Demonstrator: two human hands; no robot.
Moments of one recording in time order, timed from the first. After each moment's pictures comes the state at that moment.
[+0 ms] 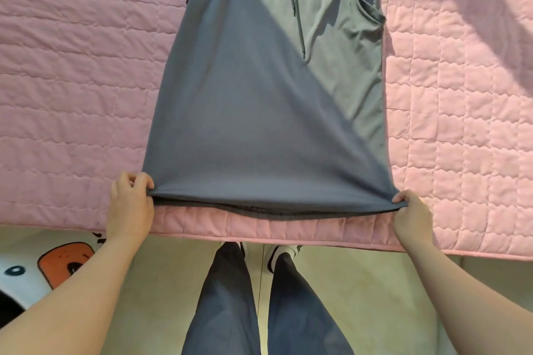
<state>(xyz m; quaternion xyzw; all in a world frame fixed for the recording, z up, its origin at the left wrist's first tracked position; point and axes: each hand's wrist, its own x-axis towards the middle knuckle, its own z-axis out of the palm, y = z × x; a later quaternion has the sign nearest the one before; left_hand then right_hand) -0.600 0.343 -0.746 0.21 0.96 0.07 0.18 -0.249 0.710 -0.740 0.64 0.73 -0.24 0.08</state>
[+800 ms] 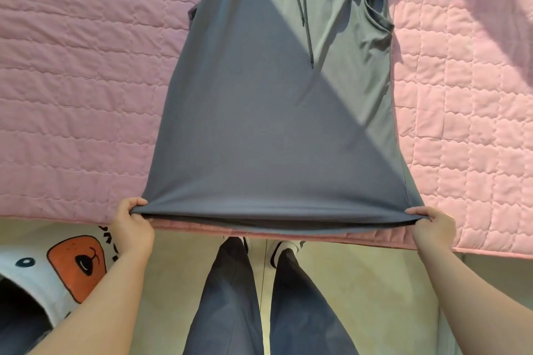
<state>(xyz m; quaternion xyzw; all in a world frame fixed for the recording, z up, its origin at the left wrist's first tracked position) -0.567 0.316 -0.755 -0.12 0.95 0.24 0.18 -0.214 0.713 -0.751 0.74 0.62 -0.26 0.00</state>
